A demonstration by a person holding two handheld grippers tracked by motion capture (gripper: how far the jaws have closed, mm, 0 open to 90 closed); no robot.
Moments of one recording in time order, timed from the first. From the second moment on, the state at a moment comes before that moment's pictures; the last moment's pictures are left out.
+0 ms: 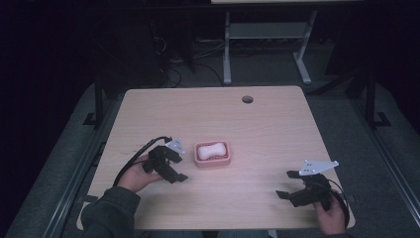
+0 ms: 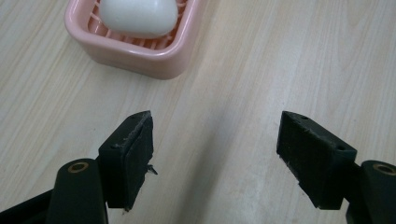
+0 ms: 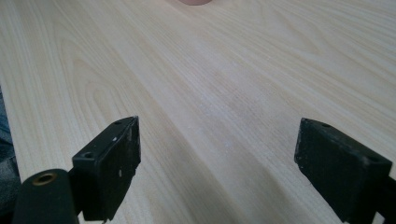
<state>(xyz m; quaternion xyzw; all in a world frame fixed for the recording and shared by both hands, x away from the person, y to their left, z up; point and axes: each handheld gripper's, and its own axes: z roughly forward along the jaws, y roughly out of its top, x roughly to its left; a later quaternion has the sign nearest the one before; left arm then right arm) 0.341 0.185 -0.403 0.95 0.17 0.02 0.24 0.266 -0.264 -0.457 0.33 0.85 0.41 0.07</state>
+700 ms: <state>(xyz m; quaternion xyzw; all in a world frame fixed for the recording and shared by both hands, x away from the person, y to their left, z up) 0.318 0.201 -0.406 0.95 0.18 0.03 0.25 0.266 -0.264 -0.458 0.33 0.85 0.40 0.07</state>
